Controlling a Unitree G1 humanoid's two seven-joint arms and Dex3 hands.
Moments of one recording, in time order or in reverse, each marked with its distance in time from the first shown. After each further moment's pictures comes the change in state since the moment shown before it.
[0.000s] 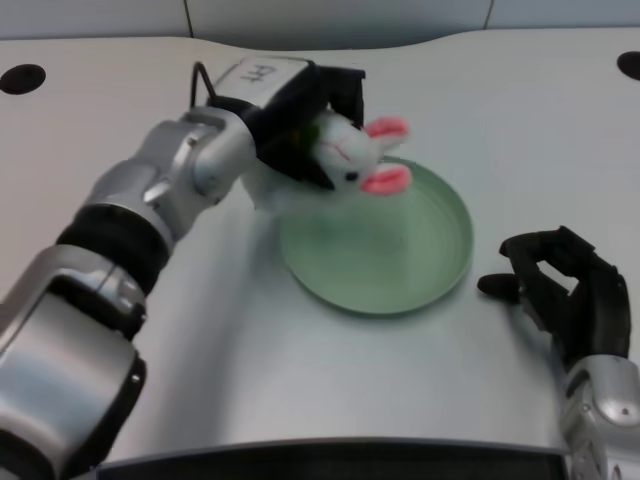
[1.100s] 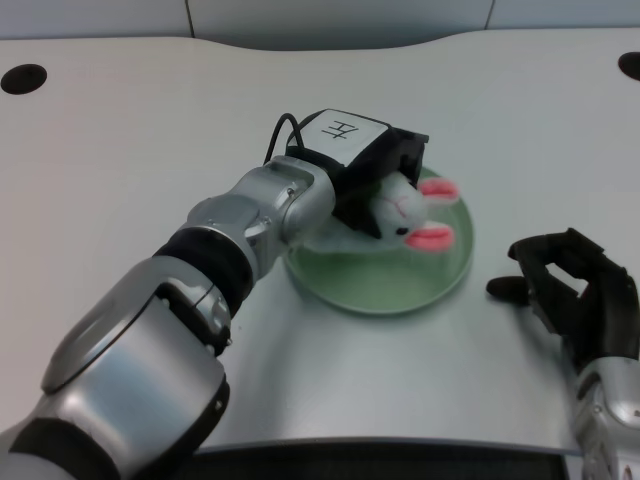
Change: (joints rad) left arm -0.051 -0.186 -0.148 0.195 0.125 0.077 0.179; right arm -0.001 -0.027 -0.009 0.019 0.003 -0.011 0.024
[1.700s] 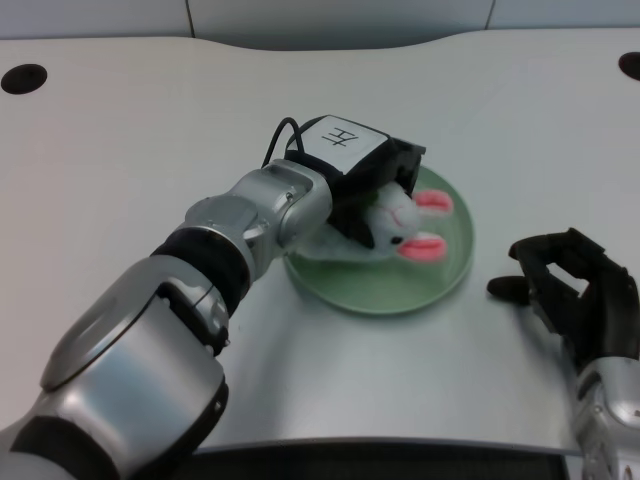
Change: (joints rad) left arm -0.005 0.002 -0.019 0.014 0.005 -0.012 -0.060; right arm 0.000 0.001 -0.002 -0.001 0.000 0.000 -0.002
